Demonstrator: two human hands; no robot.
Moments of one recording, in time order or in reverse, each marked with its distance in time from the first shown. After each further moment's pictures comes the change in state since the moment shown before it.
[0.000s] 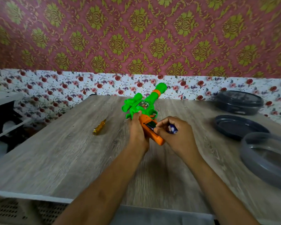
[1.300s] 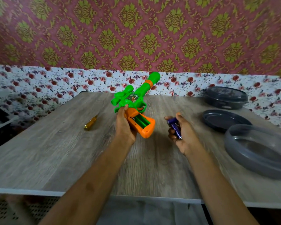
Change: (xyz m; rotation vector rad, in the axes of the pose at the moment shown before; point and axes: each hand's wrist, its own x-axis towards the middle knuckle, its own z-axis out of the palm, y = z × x) left_hand -0.012 0.015 -0.002 -0.064 -0.059 0.049; right_hand 0.005 0.027 -0.025 0.856 0.118 0.725
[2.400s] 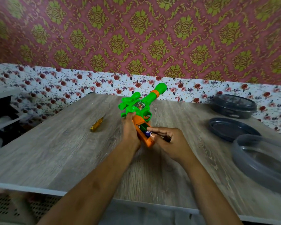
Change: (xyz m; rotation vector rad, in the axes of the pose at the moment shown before) left_hand 0.008 -0.007 -0.003 0.012 0.089 -0.089; right_hand -0.019 0.017 0.020 -0.778 -0.370 -0.569
